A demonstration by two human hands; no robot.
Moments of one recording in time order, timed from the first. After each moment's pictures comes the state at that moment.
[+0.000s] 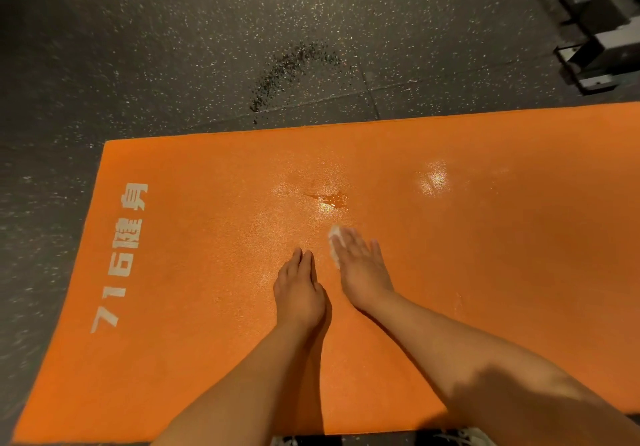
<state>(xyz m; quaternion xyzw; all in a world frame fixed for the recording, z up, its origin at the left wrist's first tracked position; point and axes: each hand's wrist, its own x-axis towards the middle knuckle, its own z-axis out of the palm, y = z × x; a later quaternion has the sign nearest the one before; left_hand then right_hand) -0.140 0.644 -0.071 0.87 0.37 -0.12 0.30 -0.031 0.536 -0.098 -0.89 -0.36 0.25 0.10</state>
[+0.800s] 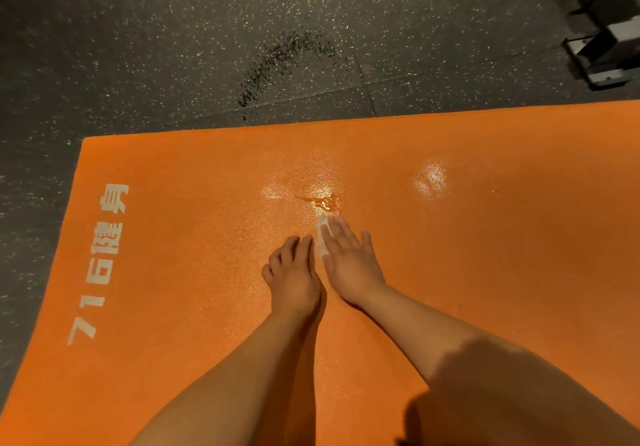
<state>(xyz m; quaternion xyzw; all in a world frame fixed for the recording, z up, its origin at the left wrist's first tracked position) -0.102 0.652 -0.079 0.89 0.37 -0.09 0.25 -0.004 0.554 -0.099 -0.88 -0.38 0.25 0.10</state>
